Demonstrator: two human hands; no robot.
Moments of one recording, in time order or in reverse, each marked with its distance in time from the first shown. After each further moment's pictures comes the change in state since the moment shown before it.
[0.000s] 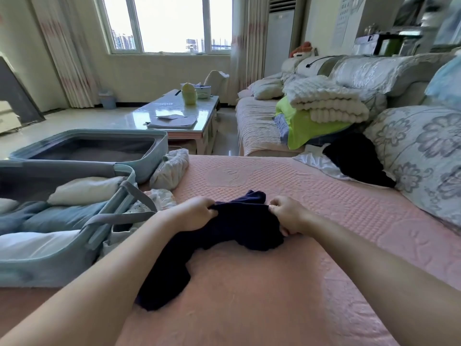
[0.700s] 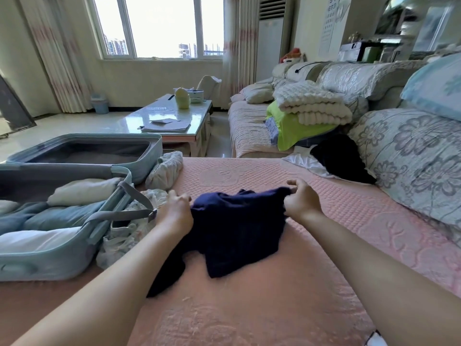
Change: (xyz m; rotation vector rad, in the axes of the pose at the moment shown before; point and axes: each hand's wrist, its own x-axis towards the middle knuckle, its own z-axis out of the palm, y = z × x) left_hand -0.027 -0.005 0.023 0.131 0.404 -0.266; right_hand -0.023 0.020 -0.024 0.202 0.510 0.092
